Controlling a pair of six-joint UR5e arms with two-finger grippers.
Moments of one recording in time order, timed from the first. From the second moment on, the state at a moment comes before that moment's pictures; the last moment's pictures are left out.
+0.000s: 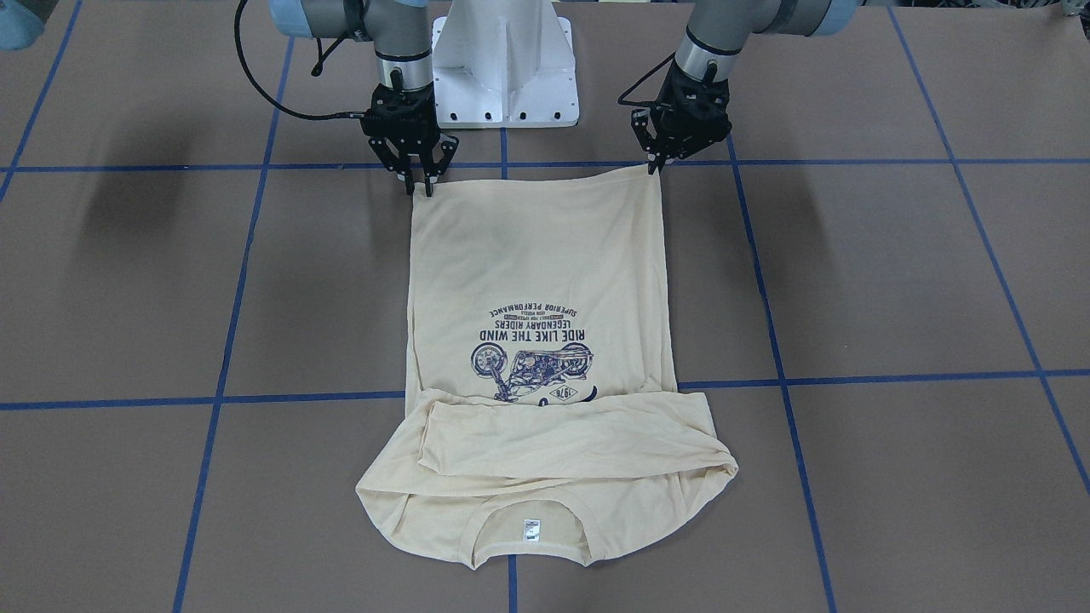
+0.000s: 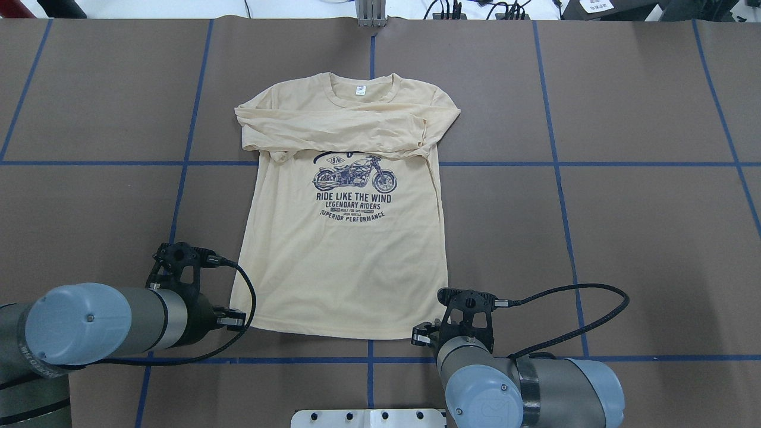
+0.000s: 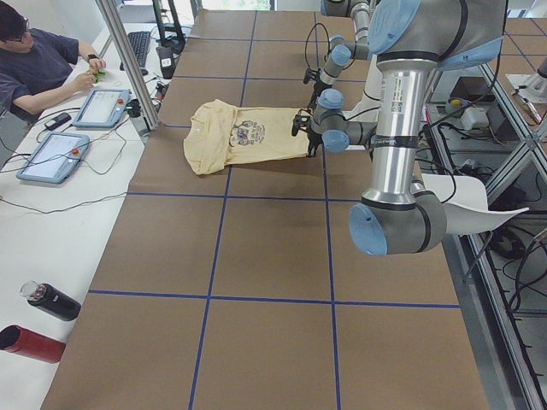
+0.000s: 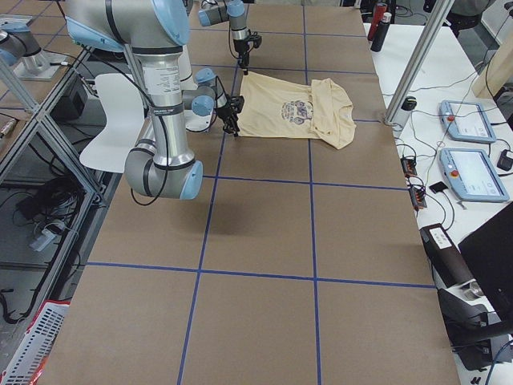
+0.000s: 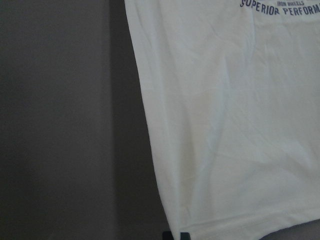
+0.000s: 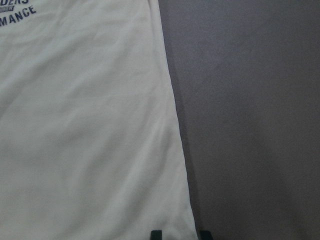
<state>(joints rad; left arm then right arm) -0.29 -1.67 -2.12 -1.90 -1.64 -1.23 0.07 -1.22 1.93 -1.52 1.25 1.66</state>
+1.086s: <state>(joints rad) -0.30 -1.67 -2.21 -1.86 -1.68 -1.22 0.23 -1.22 2.15 -1.62 1.40 1.57</state>
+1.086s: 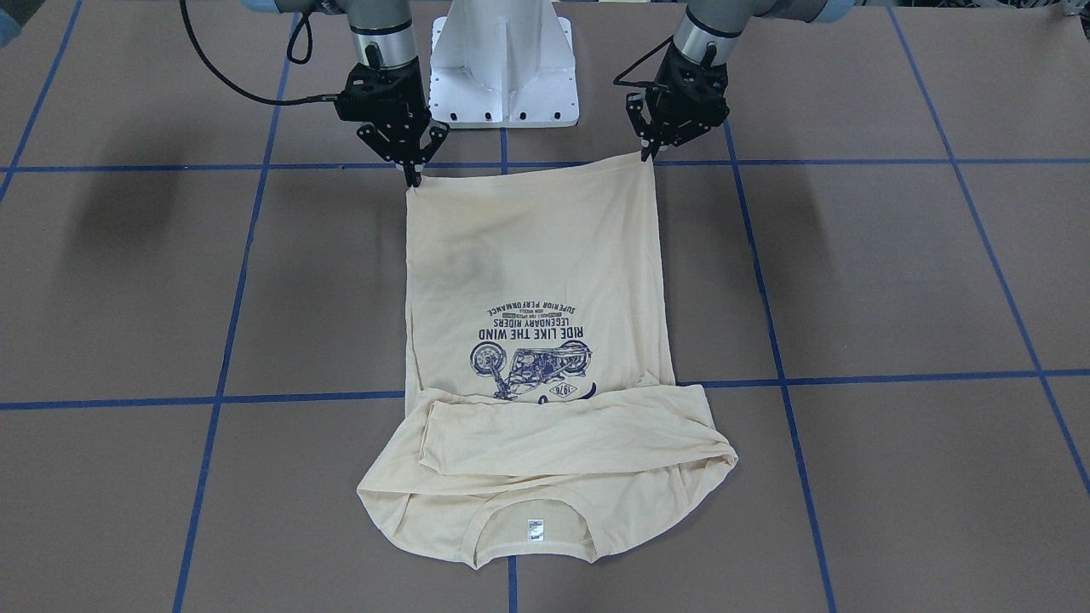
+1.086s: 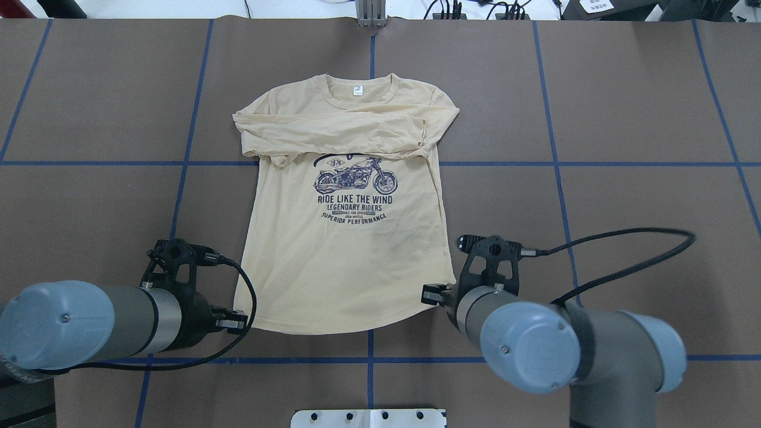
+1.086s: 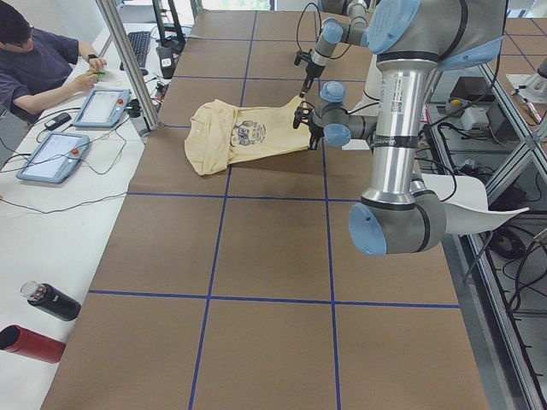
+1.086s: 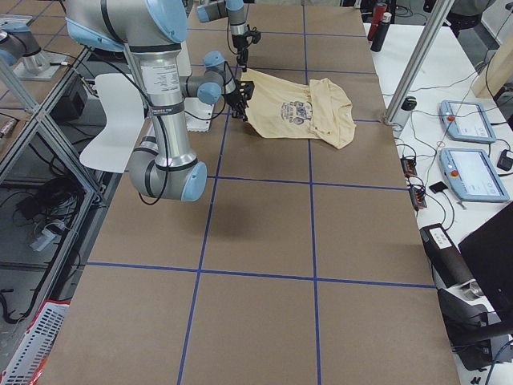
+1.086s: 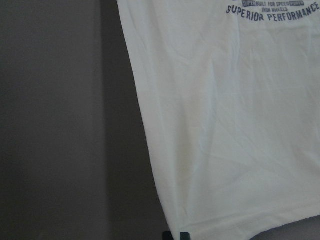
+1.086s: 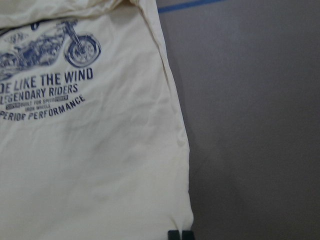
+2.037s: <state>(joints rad) -0.23 -1.80 -2.59 -1.52 -1.86 -1.25 0.13 -1.23 2.69 -2.08 1.67 1.51</state>
